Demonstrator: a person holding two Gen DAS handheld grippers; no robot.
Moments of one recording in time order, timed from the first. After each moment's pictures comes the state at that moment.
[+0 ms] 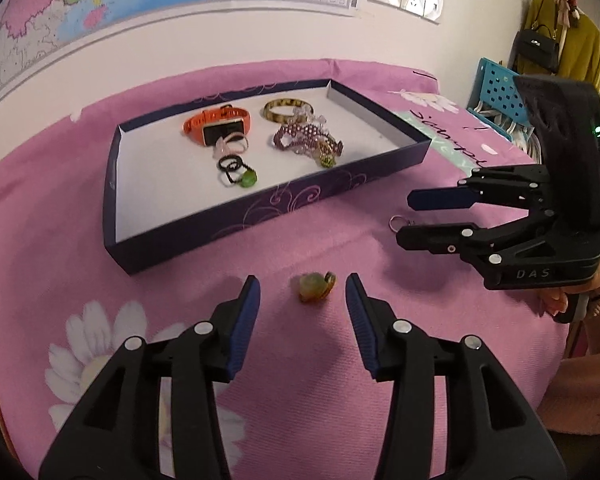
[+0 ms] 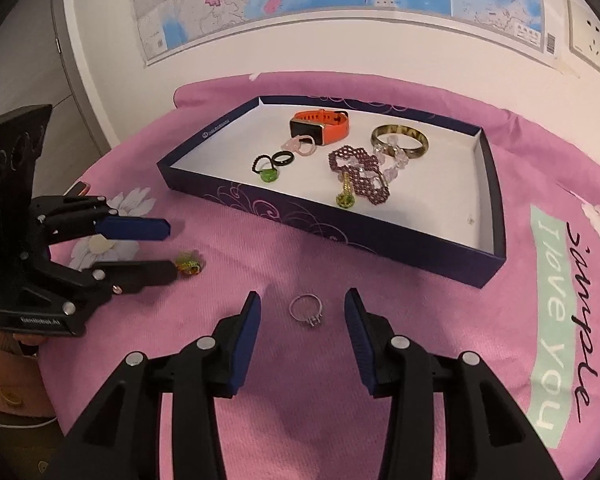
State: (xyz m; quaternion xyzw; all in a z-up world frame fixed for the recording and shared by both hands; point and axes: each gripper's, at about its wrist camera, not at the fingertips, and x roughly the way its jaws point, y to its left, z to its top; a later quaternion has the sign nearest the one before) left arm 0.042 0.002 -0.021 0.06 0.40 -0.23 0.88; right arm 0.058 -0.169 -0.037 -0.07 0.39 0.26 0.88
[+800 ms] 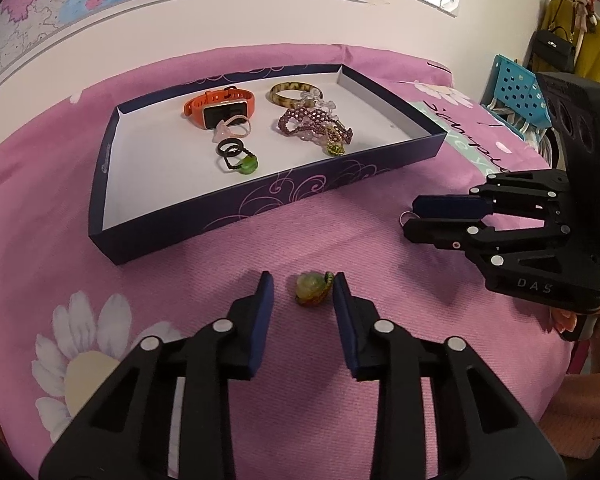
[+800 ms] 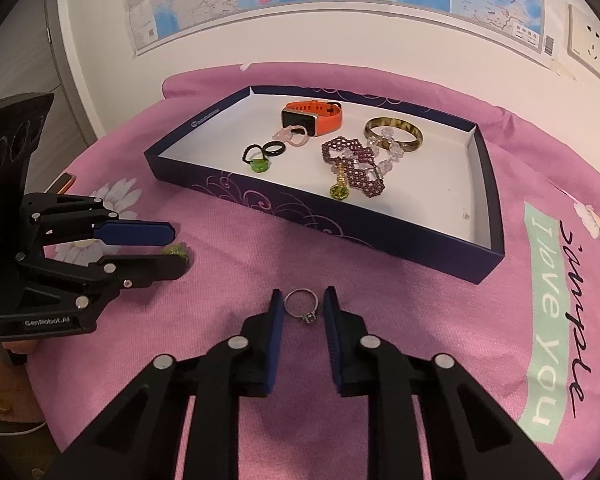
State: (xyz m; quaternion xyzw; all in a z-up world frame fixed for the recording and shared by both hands) left arm 0.052 -0.007 -0.030 0.06 0.43 -0.21 0.88; right arm 0.060 -0.164 -0.040 -0.09 0.40 0.24 0.88
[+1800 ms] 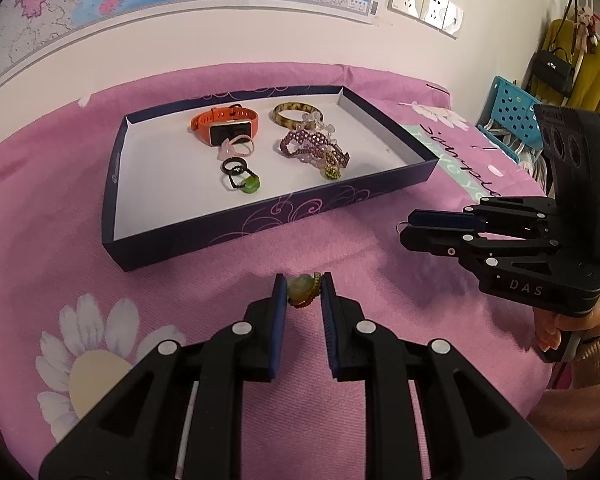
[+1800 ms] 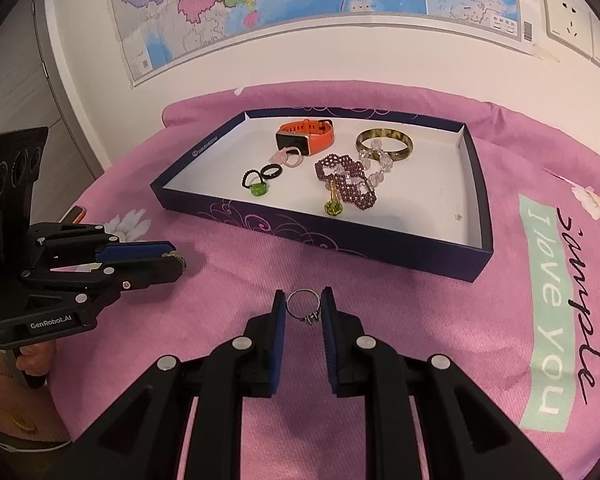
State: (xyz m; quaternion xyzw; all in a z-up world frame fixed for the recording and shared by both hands) left arm 0.047 -0.001 -0.014 0.03 0.41 -0.21 0.89; right arm 0.058 -0.178 -0.028 -0.03 0.39 0.25 0.89
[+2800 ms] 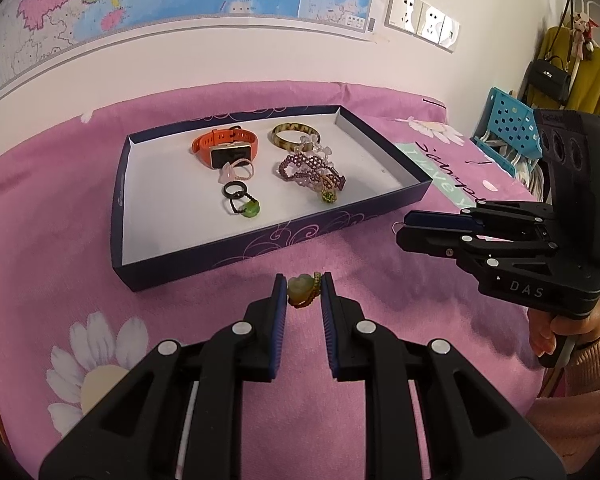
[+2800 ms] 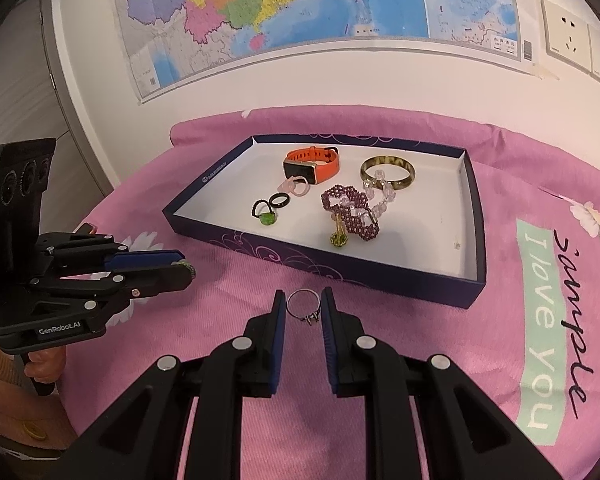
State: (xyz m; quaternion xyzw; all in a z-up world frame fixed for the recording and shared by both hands) left arm 0.049 0.001 0.001 0.02 0.39 -0.21 0.90; right arm 0.057 -0.179 -0.009 -0.02 0.36 0.25 0.90
